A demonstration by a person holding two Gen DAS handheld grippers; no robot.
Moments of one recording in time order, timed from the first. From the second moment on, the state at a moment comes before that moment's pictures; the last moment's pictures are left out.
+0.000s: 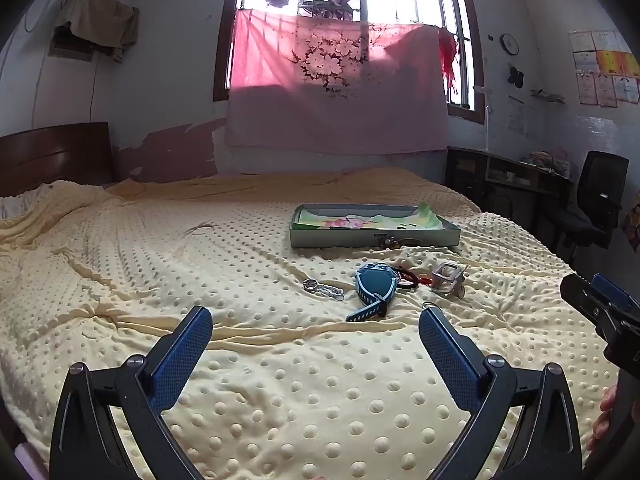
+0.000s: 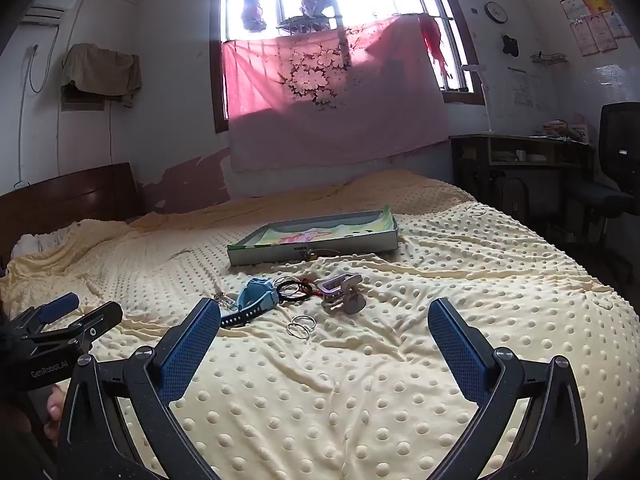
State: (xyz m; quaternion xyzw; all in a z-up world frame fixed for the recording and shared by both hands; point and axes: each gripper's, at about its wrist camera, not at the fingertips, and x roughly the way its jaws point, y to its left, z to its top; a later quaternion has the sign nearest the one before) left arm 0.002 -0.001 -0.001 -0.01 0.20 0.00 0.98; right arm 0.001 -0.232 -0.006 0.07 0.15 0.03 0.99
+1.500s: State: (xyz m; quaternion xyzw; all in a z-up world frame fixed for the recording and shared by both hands) left arm 0.000 0.005 0.000 -0.02 0.19 0.00 0.98; right arm 0.001 -0.231 -0.008 0.07 0.16 0.02 0.98
